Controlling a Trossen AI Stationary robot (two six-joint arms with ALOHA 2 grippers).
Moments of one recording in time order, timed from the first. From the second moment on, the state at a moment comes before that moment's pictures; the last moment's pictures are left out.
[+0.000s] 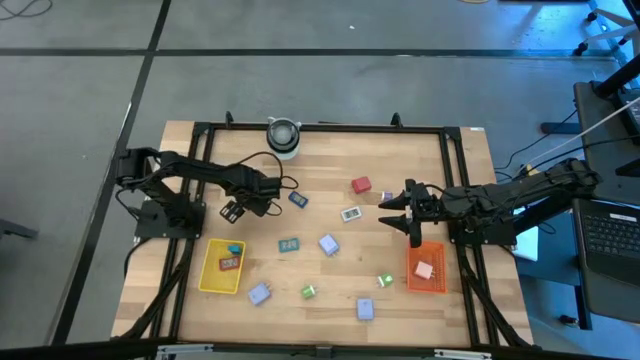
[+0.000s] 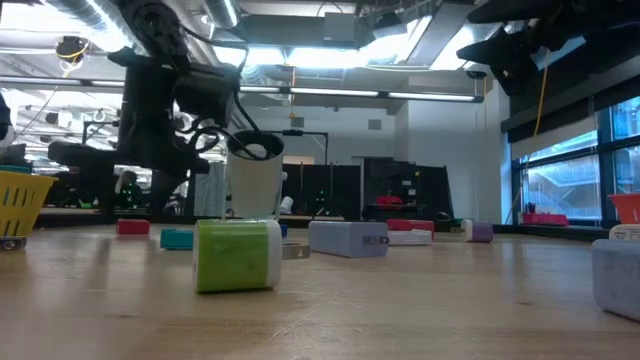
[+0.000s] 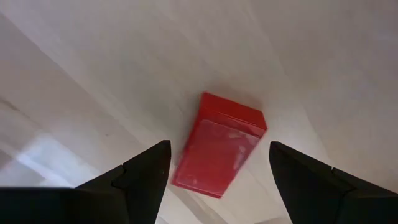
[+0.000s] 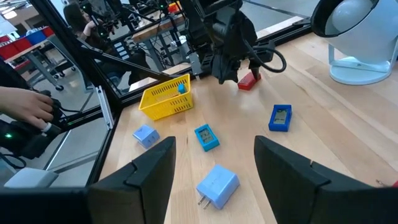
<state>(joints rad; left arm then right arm) 0.20 1.53 0.77 -0.89 -0.23 0.77 0.29 0.78 0.47 0.06 0.27 0.46</state>
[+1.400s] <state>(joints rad) 0.21 1.56 0.83 -0.83 -0.16 0.44 0.29 0.78 0.47 0.06 0.27 0.46</state>
